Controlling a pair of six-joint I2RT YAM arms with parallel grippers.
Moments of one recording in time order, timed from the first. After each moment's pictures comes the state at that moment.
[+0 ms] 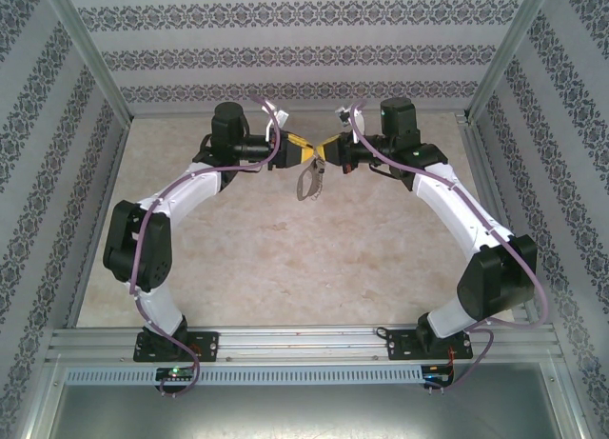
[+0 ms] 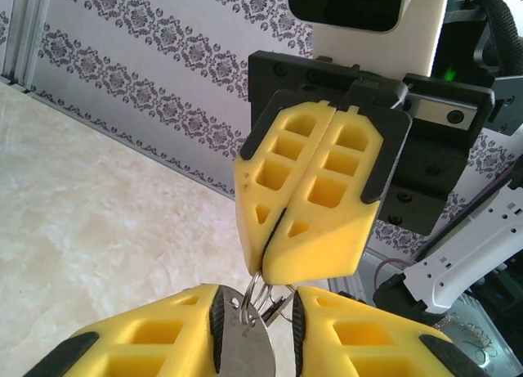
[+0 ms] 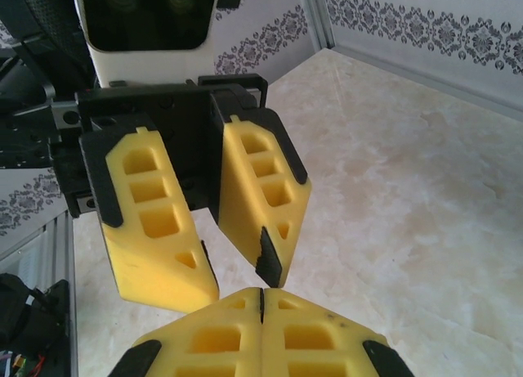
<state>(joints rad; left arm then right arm) -0.33 1.78 1.35 0.29 1.18 -0.37 0.32 1.53 1.37 -0.33 -0.83 0.03</state>
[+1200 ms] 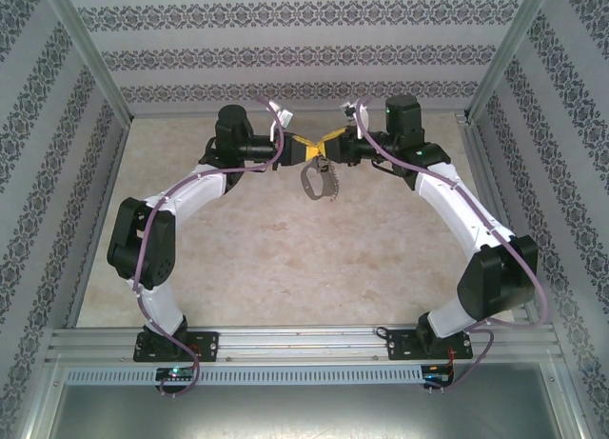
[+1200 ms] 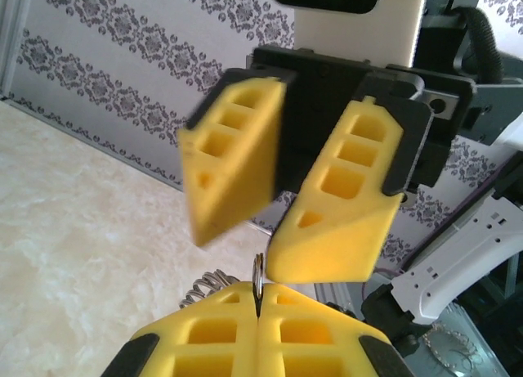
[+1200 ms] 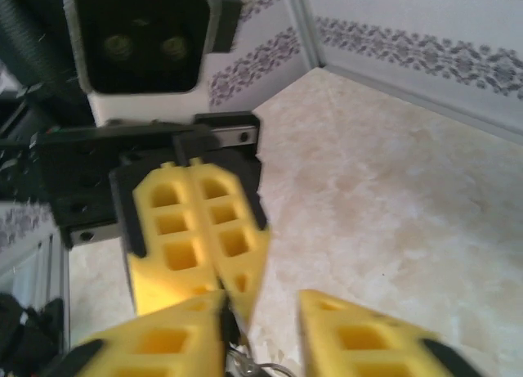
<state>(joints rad) -0.35 1.80 1.34 0.45 1.17 -0.49 0.29 1.53 1.36 -0.27 -0.83 0.07</state>
